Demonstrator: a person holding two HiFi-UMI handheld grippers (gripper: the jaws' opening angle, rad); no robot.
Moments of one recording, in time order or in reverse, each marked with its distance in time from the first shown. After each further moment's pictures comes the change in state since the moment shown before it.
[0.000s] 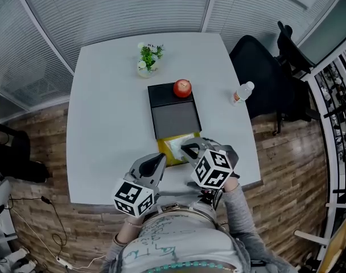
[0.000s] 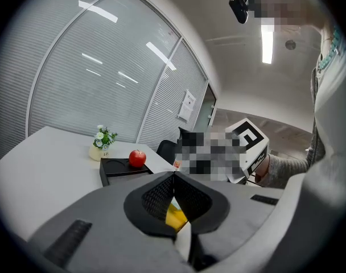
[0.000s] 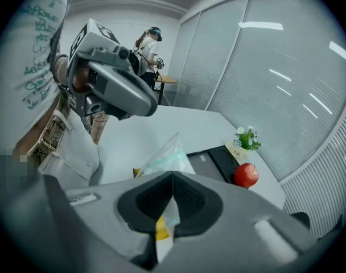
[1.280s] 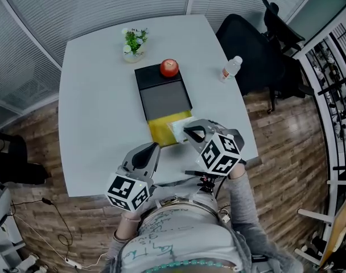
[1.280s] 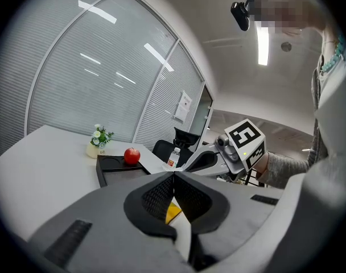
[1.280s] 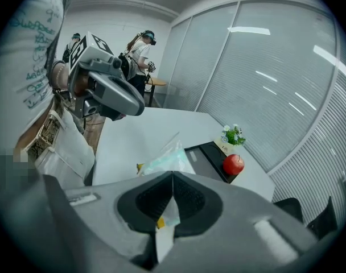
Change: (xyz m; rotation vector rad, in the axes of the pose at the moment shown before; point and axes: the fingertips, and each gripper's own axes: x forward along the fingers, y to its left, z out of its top) left arm -0.023 -0.029 -0.014 0.005 -0.012 -0.023; right arm -0.045 0.013 -0.019 0.061 -0.018 -0.105
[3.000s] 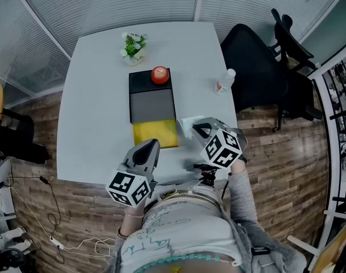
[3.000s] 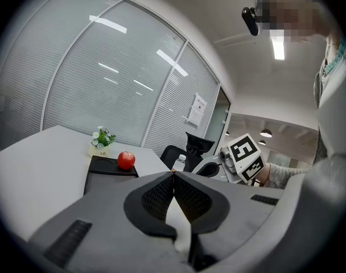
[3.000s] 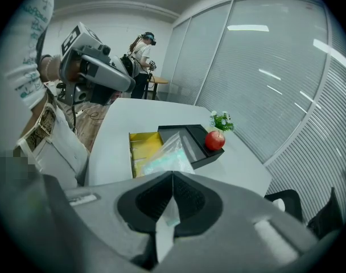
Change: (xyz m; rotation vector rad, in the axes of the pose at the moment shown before) left arm 0.095 -0.061 0.017 -0.066 -0.069 0.198; right arm -0.039 -0.084 -0.113 -0.021 -0.001 0.057
